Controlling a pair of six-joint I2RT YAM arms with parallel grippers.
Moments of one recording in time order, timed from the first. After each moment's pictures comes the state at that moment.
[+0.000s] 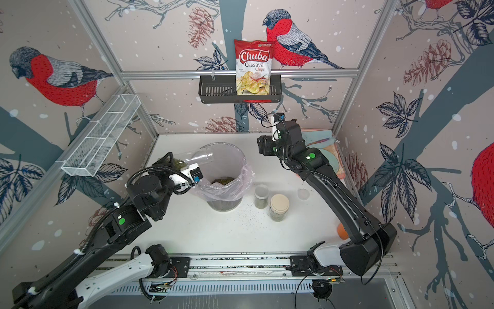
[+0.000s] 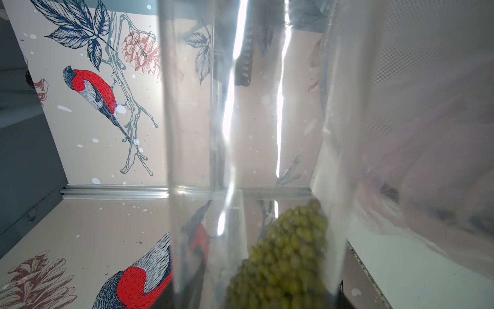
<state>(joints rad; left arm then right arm) -0.77 0.76 0.93 -0.30 -0.79 1.39 0.58 1.38 1.54 -0.63 0.05 0.31</state>
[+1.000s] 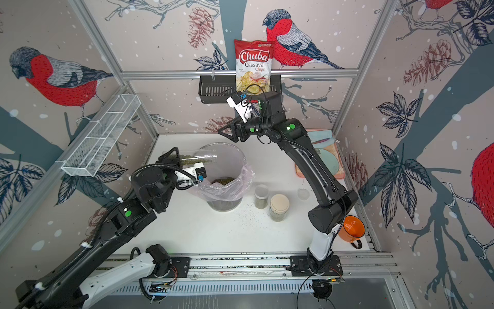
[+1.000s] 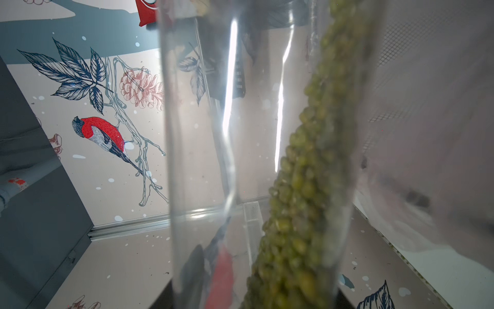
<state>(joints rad) -0.70 0.83 0.96 -0.25 -0.69 1.61 0.63 1.80 2.17 -0.76 -0.68 0.00</state>
